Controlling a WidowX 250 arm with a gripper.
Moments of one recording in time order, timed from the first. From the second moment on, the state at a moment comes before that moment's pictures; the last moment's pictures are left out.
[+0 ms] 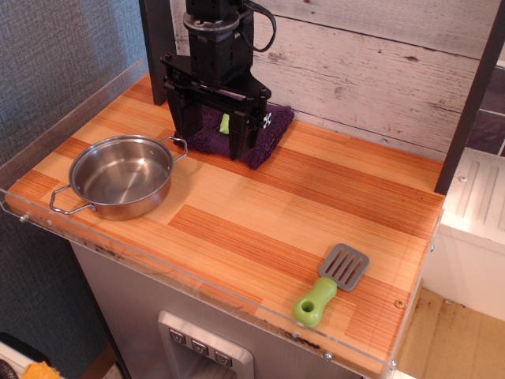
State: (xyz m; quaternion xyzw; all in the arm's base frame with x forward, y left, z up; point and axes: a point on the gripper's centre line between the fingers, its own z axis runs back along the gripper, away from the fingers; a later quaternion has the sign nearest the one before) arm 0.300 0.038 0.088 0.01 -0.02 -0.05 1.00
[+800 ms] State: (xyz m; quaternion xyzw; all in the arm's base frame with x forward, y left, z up) arm 0.243 -0.020 0.073 -0.02 -0.06 -0.15 0.99
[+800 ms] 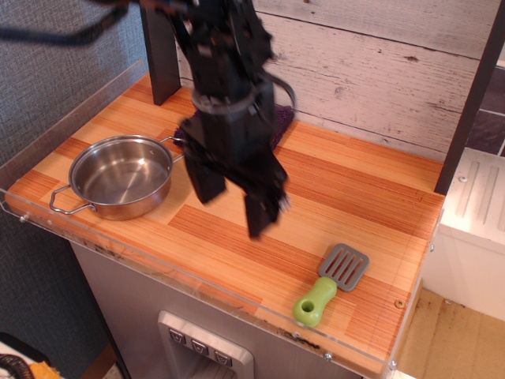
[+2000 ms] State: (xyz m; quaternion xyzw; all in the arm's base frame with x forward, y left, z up) arm 0.236 -0.122 0.005 0.02 -0.06 -0.13 0.99
